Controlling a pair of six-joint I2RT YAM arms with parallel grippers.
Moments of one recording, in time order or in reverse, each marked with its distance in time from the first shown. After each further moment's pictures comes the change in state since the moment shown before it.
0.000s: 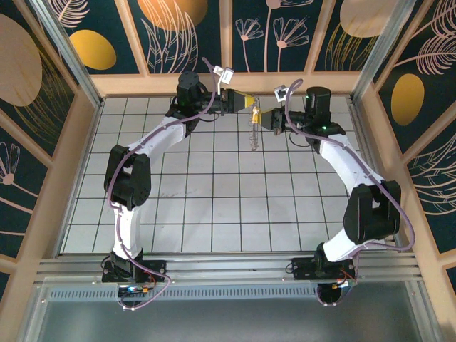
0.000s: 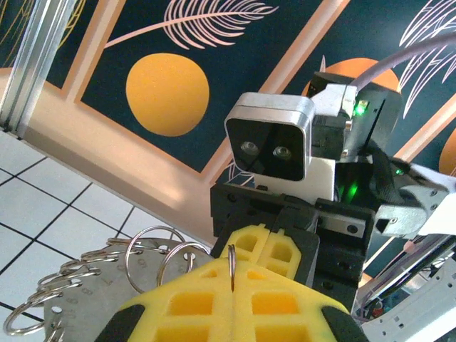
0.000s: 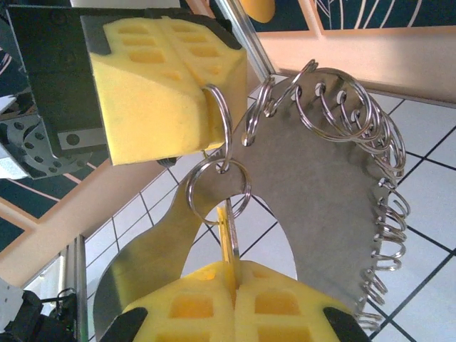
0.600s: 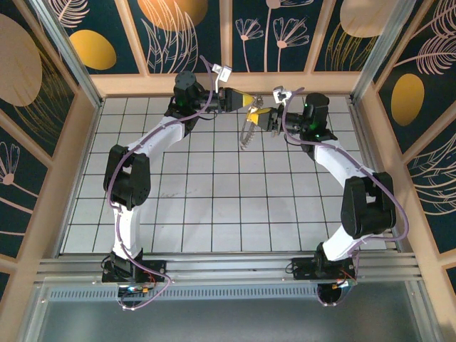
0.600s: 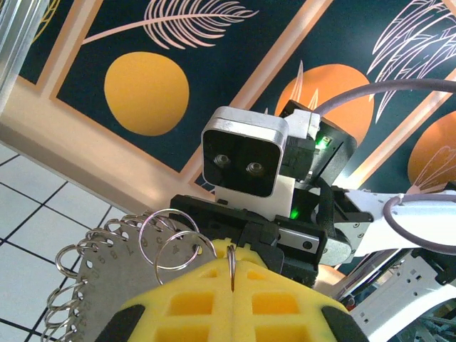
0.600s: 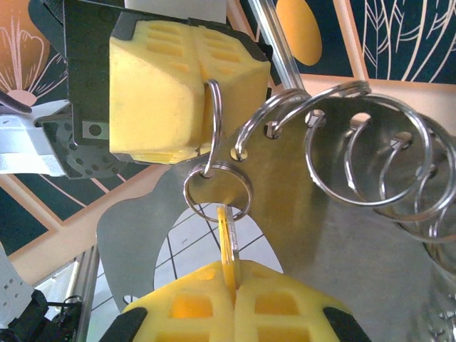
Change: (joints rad) left arm 0.006 0.000 0.000 0.076 0.051 -0.109; right arm 0.006 0.048 -0.144 0.477 -0.109 0.156
